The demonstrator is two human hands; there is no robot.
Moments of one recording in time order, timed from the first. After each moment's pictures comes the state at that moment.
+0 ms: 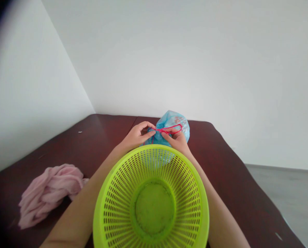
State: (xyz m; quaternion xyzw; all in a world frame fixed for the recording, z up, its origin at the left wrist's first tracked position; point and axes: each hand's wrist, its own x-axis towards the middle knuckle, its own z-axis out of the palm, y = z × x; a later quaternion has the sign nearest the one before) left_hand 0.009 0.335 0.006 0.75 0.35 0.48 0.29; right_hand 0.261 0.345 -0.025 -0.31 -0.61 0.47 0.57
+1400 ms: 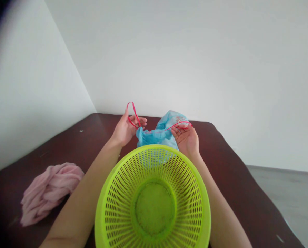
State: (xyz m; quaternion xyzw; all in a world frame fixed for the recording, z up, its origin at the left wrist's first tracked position) left_hand -0.020 0.336 0.030 0.48 0.31 0.61 0.55; right_hand 0.285 0.347 -0.011 -0.17 -0.31 0.67 0.66
